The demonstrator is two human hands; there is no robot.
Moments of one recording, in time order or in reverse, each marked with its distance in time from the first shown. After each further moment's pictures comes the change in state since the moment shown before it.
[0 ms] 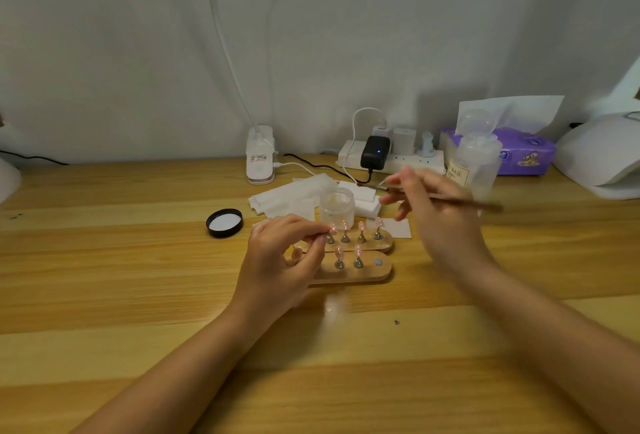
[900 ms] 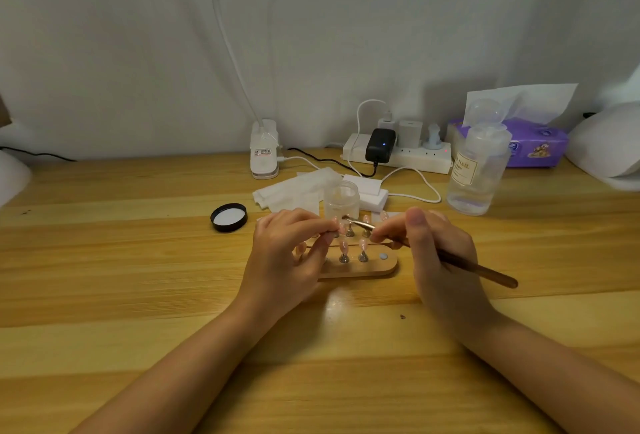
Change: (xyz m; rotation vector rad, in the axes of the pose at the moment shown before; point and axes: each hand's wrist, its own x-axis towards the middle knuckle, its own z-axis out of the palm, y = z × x) left_hand 0.000 -0.002 0.001 0.136 -0.045 0.035; right_hand -0.042 0.013 0.013 -0.045 0.007 -0.294
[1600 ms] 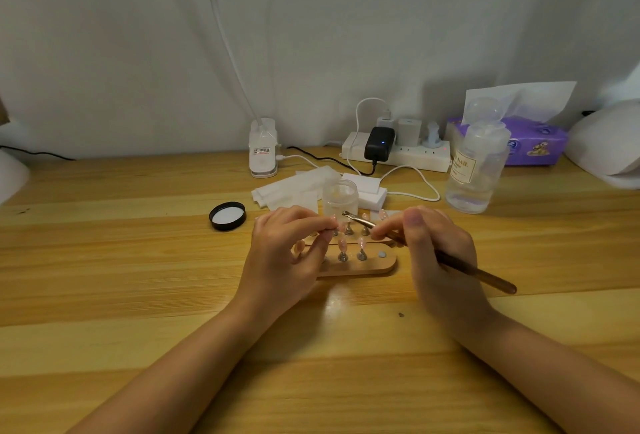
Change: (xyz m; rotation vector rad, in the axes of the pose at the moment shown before) left_hand 0.000 0.002 0.000 0.005 0.006 -0.007; right_hand 0.000 0.001 -0.001 -0.041 0.003 -0.051
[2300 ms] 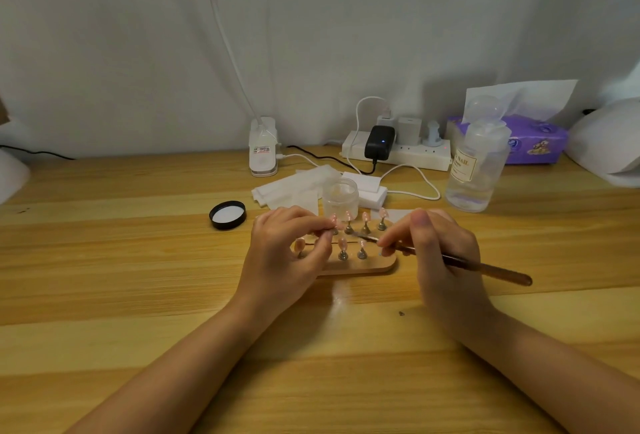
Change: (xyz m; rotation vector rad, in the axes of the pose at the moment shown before) left_hand -0.001 0.001 -0.001 -0.026 -0.002 -0.031; right_hand -0.002 0.002 -0.001 -0.007 0.021 -0.043
